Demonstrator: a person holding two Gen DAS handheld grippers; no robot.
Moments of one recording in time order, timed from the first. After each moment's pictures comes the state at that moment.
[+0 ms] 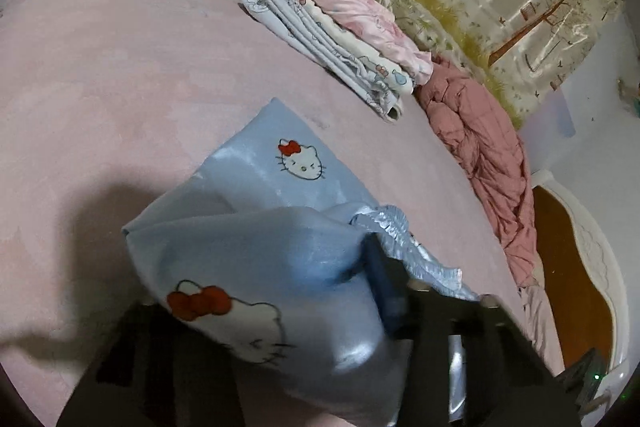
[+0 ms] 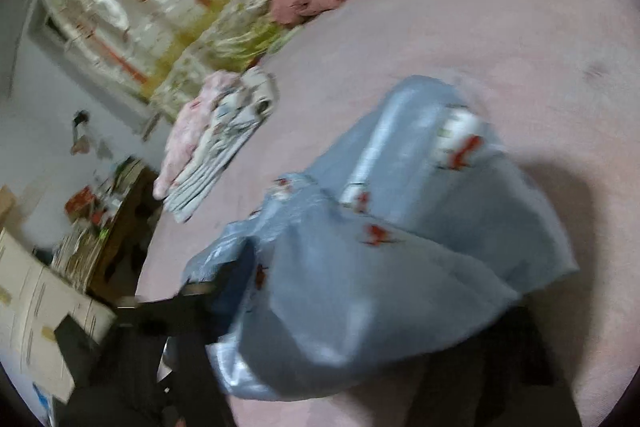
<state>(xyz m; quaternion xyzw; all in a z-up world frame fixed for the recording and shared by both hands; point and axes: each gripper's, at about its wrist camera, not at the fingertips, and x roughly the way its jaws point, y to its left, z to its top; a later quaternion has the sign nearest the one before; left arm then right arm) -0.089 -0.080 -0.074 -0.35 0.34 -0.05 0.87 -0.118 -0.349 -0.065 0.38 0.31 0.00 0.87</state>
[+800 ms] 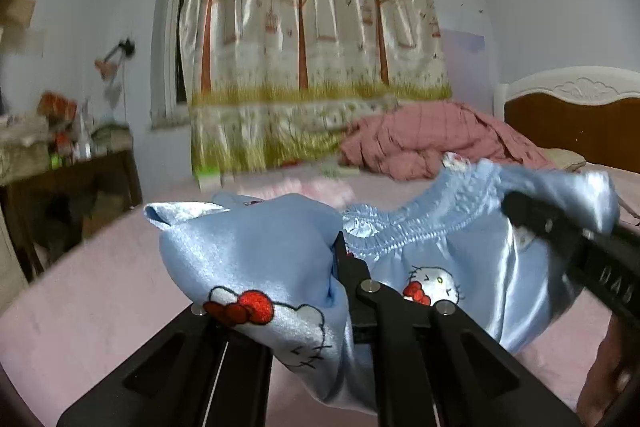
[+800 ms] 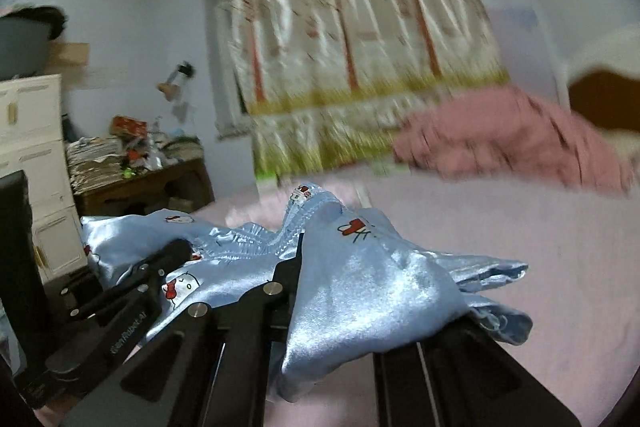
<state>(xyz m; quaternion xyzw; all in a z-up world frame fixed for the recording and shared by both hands) -0.122 -0.087 0.091 0.04 0.10 -0.09 0.99 -0.160 -0.262 0.108 0.06 0.10 0.09 0.99</state>
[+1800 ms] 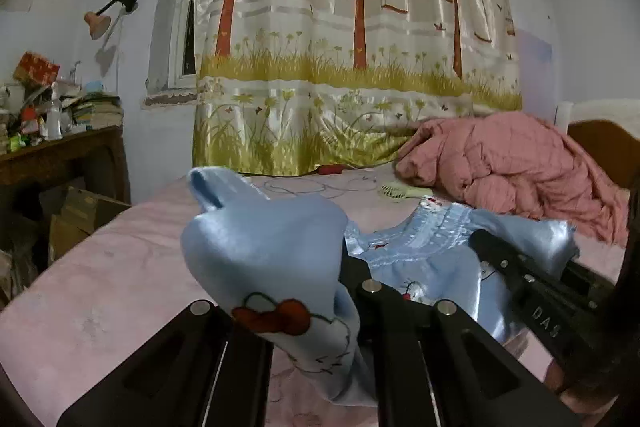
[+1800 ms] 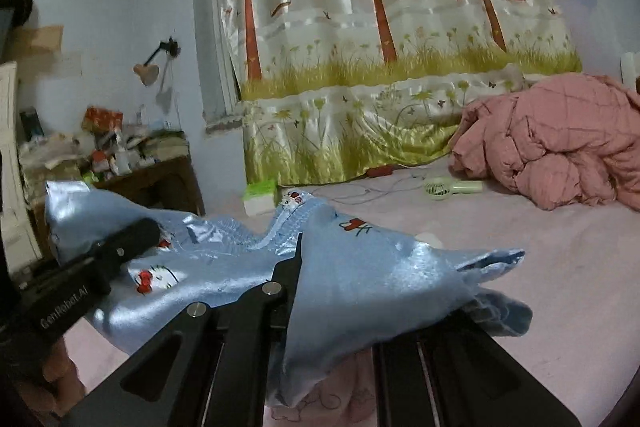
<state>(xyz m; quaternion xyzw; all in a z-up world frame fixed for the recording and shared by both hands) 0.240 0.006 0.086 0.00 0.14 -0.06 0.99 0.259 -0.169 0.083 0.06 0.13 0.11 0.98</state>
